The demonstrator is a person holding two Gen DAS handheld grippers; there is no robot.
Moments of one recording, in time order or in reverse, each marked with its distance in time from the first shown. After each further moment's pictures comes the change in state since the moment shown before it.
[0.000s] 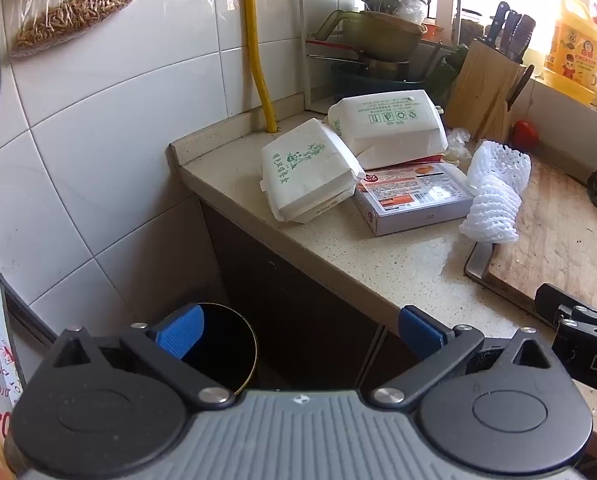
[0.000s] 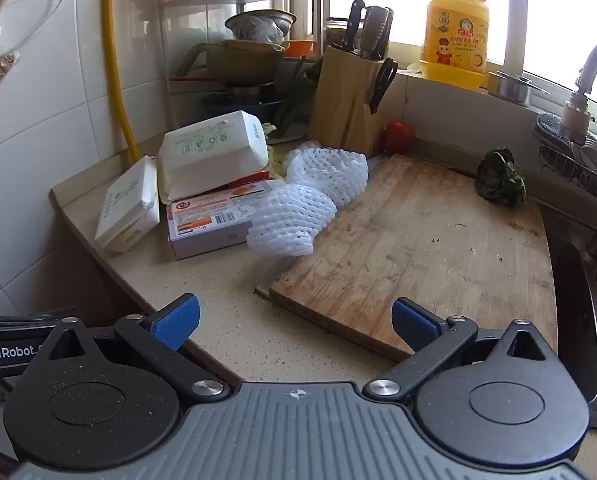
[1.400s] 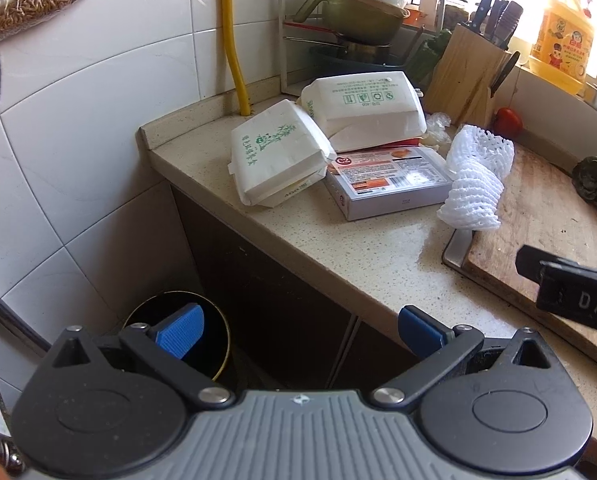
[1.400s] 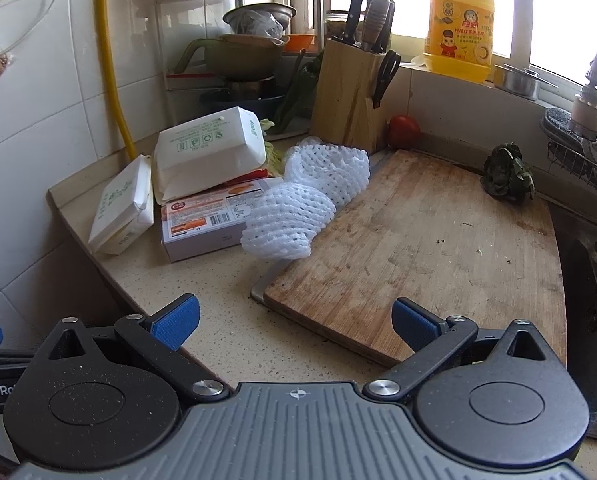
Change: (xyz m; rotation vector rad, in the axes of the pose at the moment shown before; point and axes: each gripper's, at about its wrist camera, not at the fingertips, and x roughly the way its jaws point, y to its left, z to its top) left arm 0.015 -0.016 0.001 -0.006 0.058 -0.075; right arm 0.021 -0.014 0.011 0.010 0.027 0.019
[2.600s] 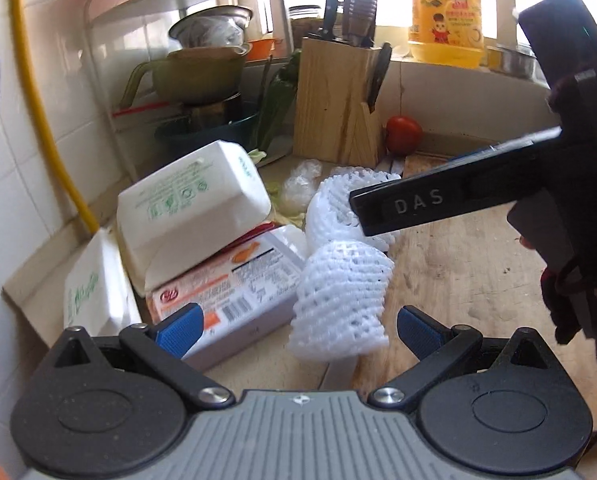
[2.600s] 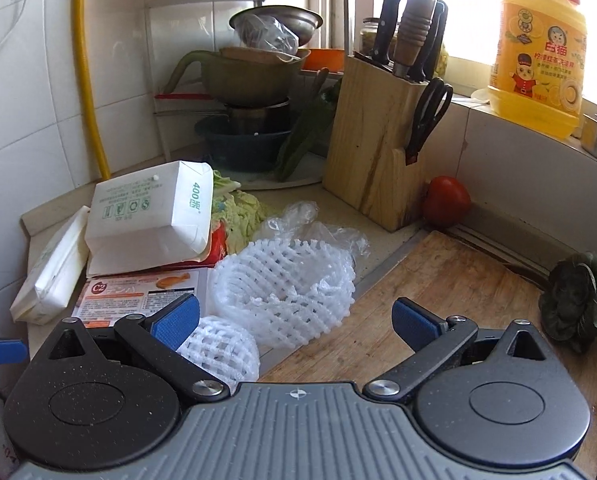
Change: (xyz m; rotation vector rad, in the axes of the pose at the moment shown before) left arm 0.080 -0.138 0.072 0.334 -0.137 -0.137; right arm 0.141 -0.086 0.114 -0.166 -0.048 0.203
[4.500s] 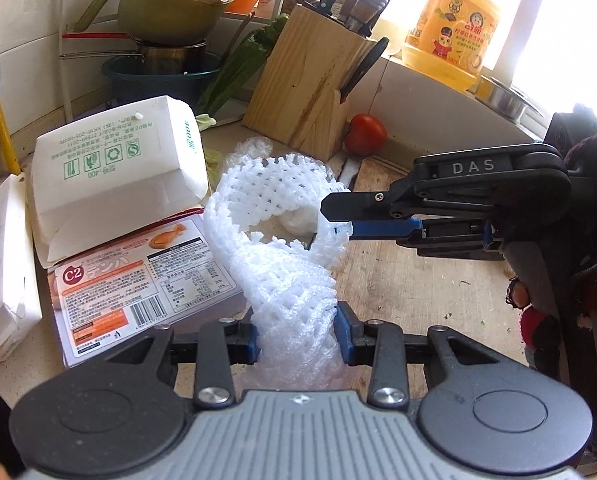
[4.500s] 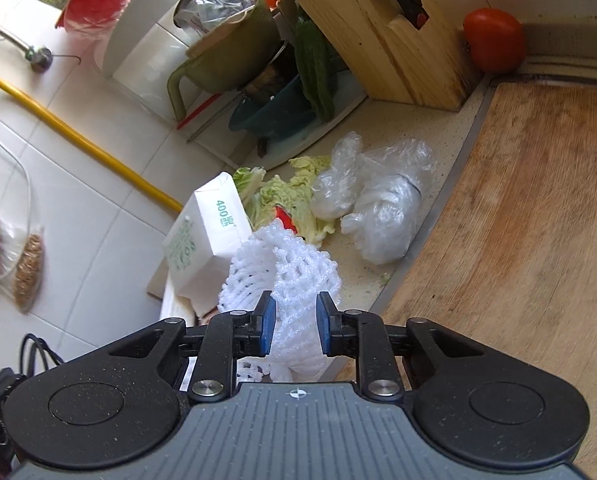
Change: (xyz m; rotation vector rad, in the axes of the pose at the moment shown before) left arm 0.037 0.019 0.026 -0.240 0.094 -0.285; right arm 0.057 -0.087 -0.007 0.574 0.224 0.537
